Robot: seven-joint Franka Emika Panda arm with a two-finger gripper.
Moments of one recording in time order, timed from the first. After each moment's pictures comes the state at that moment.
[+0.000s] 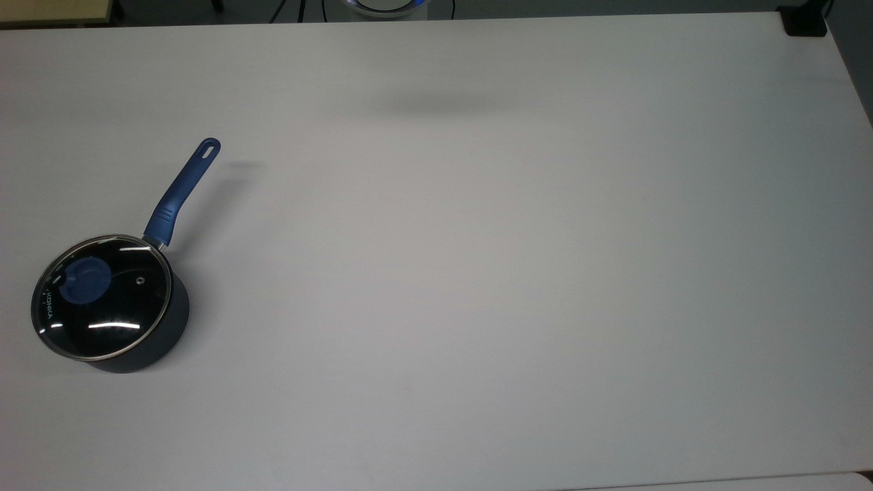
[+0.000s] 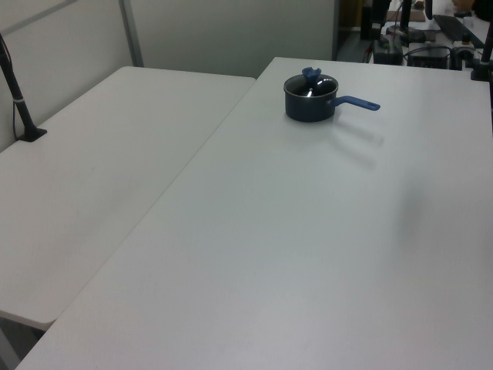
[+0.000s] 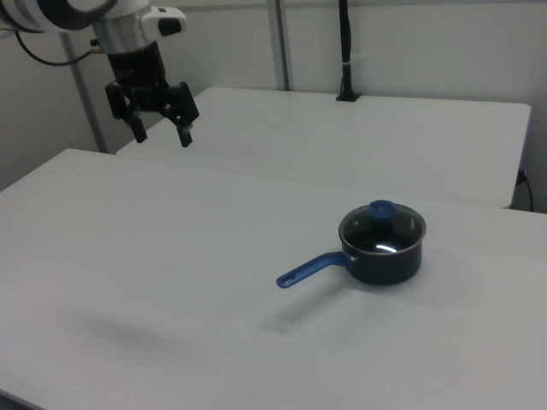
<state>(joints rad) -0.07 -0.07 0.04 -1.59 -0.01 1.59 -0.13</state>
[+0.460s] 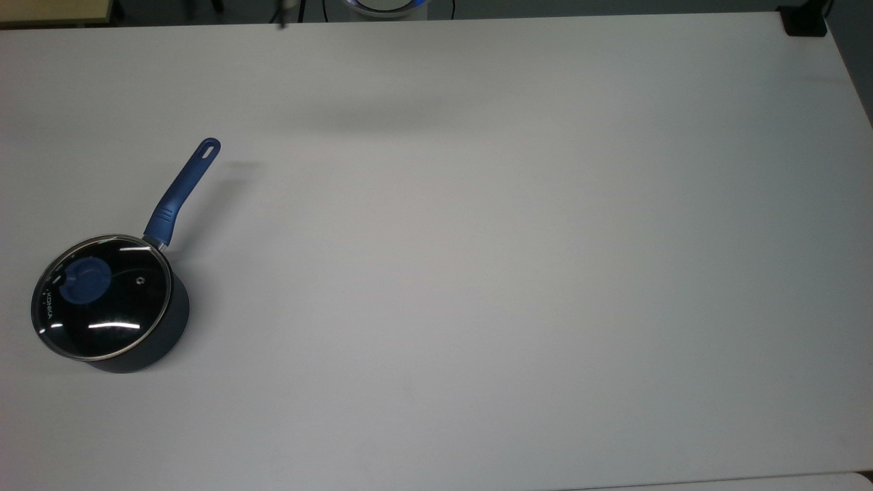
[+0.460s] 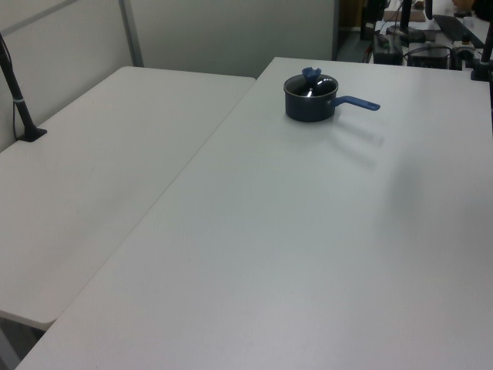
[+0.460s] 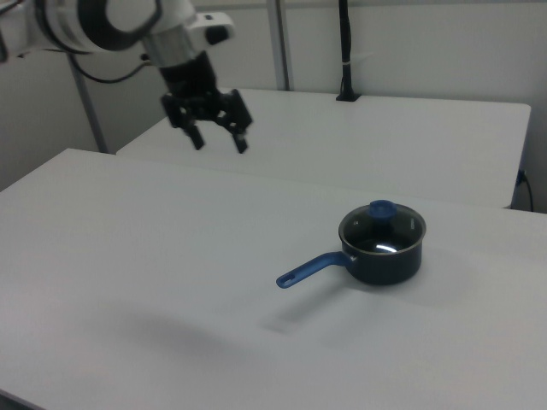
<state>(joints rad) -0.14 -0.02 0.00 -1.61 -0.09 1.77 -0.13</state>
